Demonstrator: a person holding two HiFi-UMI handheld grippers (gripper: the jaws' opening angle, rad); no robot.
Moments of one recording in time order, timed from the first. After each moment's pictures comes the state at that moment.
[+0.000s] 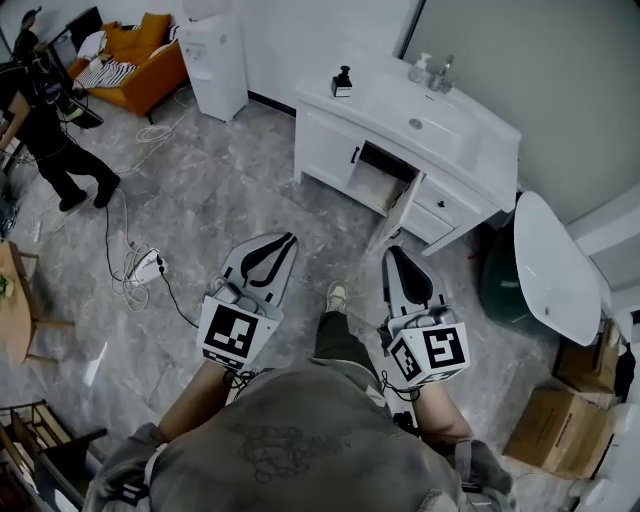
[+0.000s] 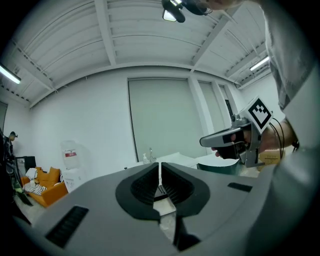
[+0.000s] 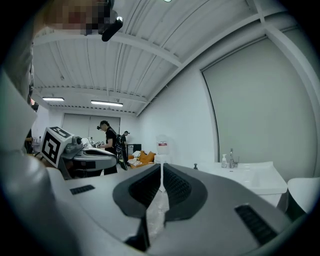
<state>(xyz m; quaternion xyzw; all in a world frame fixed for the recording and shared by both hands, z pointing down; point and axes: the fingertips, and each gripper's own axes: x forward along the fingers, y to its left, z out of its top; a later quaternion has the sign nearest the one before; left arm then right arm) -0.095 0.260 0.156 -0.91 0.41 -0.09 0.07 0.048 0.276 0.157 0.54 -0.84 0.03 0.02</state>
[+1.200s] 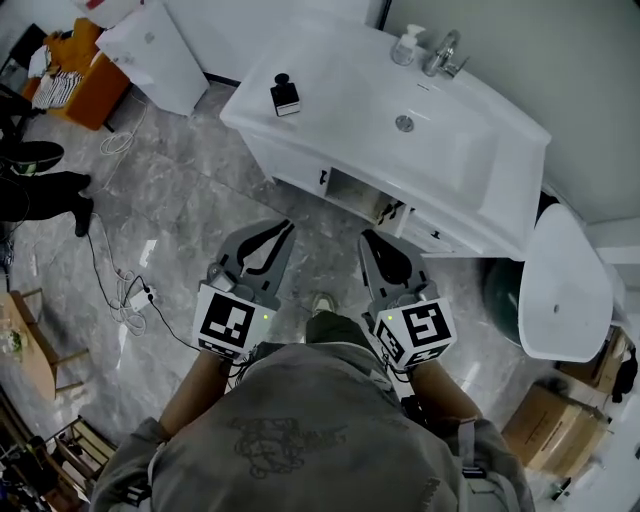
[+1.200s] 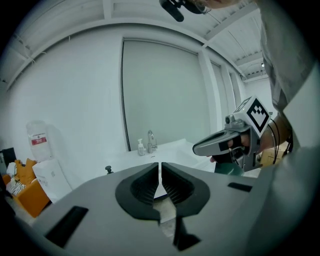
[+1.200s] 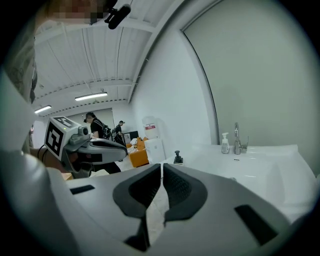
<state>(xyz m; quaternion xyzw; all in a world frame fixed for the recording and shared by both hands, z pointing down) 0.078 -0.116 0.223 -0.92 0.35 -0.18 0.00 0.181 -0.100 0.245 0.50 -0.85 0.15 0.08</state>
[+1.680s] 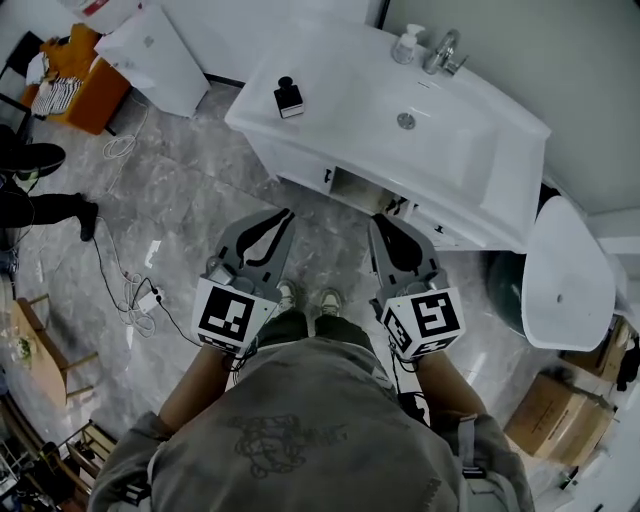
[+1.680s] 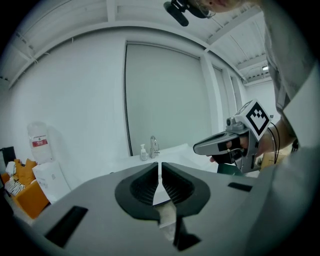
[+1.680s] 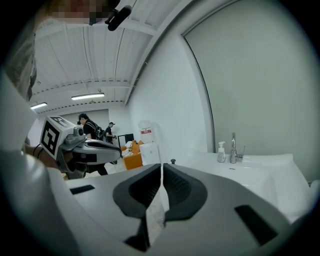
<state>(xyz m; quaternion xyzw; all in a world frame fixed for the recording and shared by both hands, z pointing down) 0.063 -0.134 0.191 -0.92 0.36 -0.16 0.00 0.179 -0.120 0.211 0.53 -0.84 0.13 0.07</state>
